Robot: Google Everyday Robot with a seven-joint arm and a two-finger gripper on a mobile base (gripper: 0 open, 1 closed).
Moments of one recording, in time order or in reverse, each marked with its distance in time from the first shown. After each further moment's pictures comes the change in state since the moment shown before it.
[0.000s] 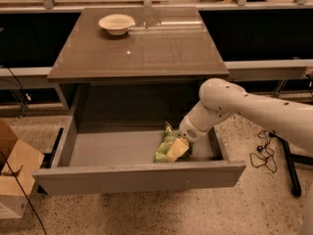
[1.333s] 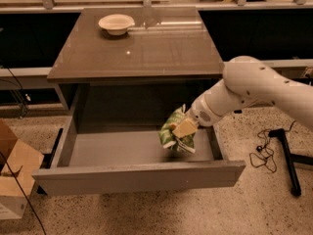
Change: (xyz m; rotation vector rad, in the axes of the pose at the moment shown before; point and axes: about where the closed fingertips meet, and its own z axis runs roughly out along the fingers) arm -0.032 0.011 -0.093 0.116 -0.150 0.020
